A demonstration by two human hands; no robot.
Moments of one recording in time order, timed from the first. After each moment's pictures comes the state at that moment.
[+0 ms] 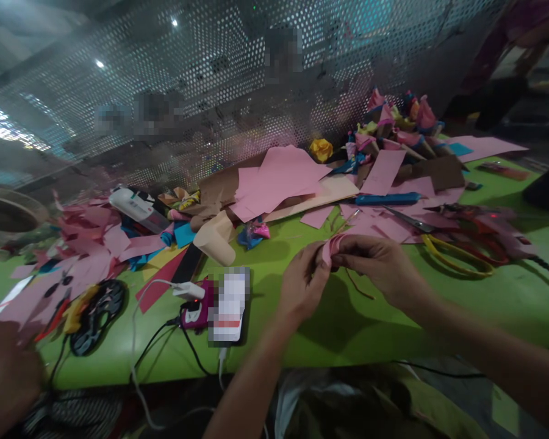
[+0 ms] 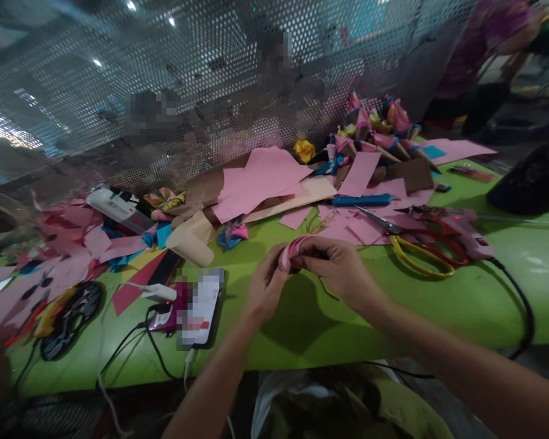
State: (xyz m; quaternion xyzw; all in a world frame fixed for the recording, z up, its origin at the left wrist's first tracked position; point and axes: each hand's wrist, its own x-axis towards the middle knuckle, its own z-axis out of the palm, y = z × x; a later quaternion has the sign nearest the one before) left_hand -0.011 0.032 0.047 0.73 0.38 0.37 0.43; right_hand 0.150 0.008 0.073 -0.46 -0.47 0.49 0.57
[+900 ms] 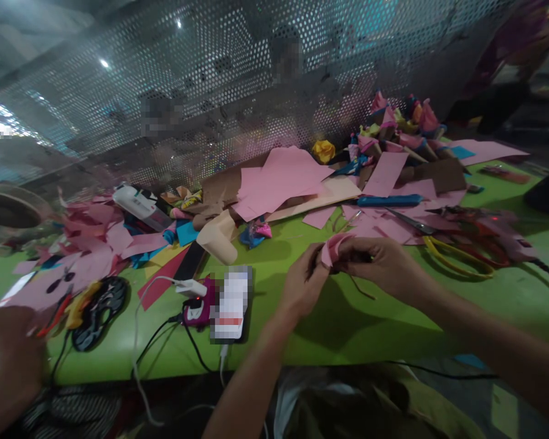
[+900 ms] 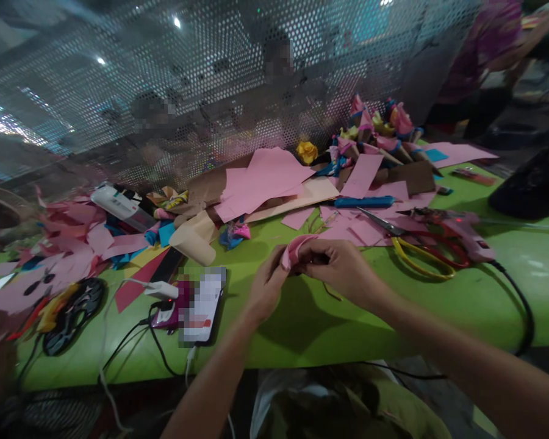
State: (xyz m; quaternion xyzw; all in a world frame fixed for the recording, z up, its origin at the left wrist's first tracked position) left_hand -0.010 0.032 0.047 0.67 0.38 0.36 0.53; right_hand 0.161 0.010 0.073 -0.48 -0.60 0.42 0.48
